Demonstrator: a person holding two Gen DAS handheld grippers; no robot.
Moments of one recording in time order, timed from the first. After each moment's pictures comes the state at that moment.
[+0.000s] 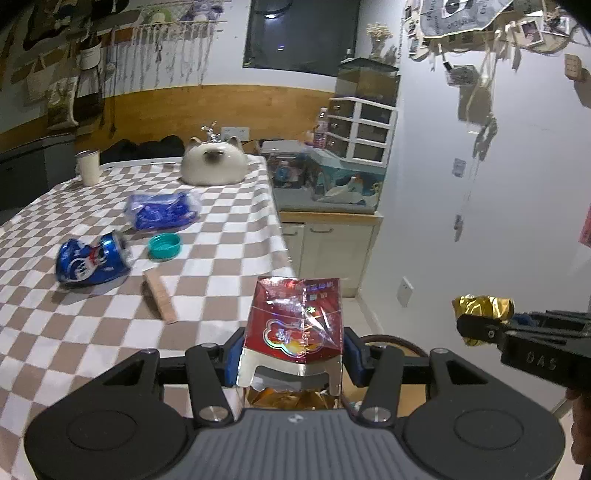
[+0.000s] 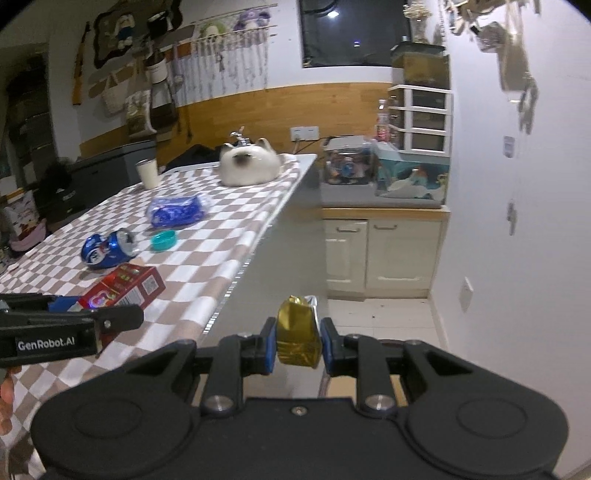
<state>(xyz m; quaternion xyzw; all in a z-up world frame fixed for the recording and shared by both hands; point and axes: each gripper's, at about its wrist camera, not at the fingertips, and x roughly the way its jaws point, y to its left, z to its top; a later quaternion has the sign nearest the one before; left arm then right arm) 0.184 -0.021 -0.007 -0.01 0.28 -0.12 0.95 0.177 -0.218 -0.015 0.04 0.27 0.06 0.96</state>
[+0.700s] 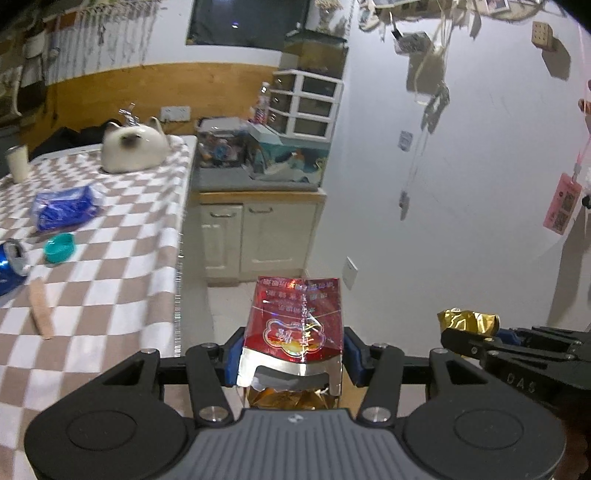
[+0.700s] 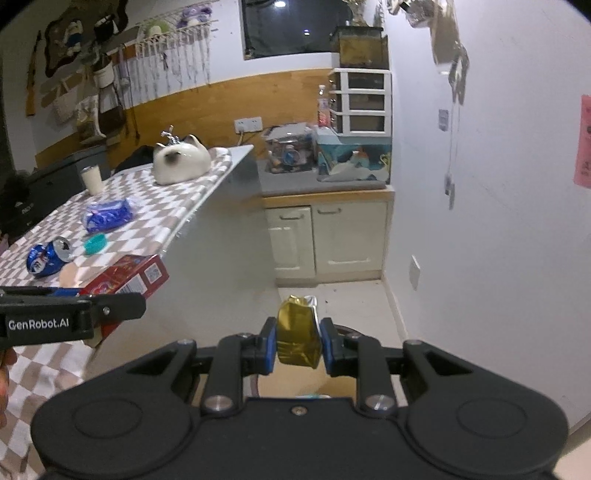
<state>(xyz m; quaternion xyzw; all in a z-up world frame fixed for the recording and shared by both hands) 0.221 -0.111 -0.019 0.00 0.32 -0.20 0.93 0.178 -0.300 -0.030 0.06 0.29 -0.01 0.95</state>
